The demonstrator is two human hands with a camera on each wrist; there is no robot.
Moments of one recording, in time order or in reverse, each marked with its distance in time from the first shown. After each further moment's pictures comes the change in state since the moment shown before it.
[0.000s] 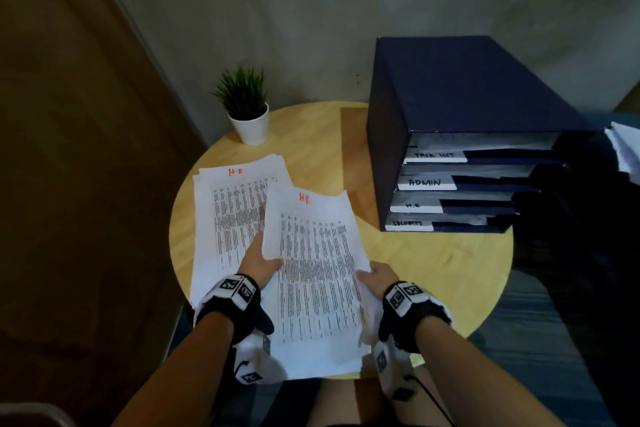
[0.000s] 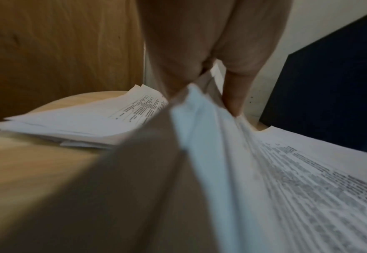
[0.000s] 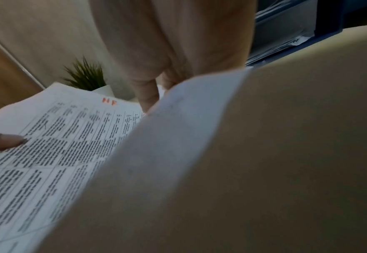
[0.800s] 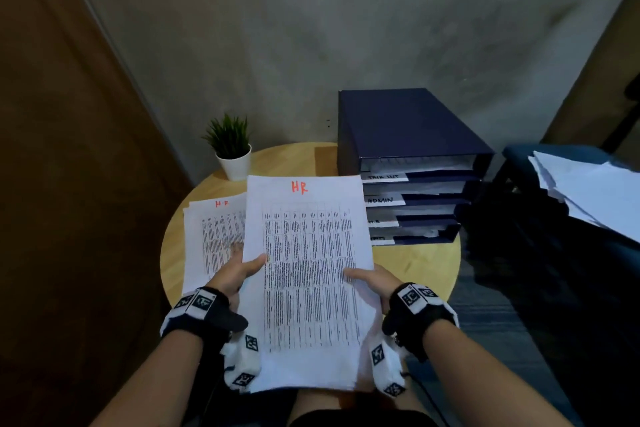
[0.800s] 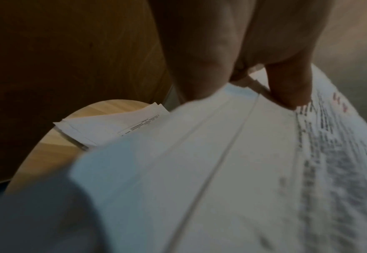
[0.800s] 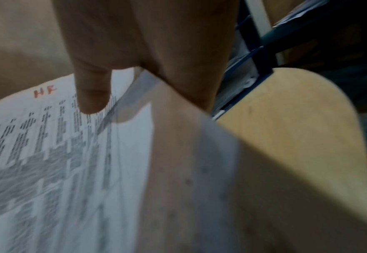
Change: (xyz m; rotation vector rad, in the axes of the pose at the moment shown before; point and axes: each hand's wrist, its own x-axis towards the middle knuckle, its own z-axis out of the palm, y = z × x) left_hand -0.049 0.025 -0.021 -0.573 -0.183 -0.030; right_hand -0.094 0.000 -0.044 0.519 -0.082 -0.174
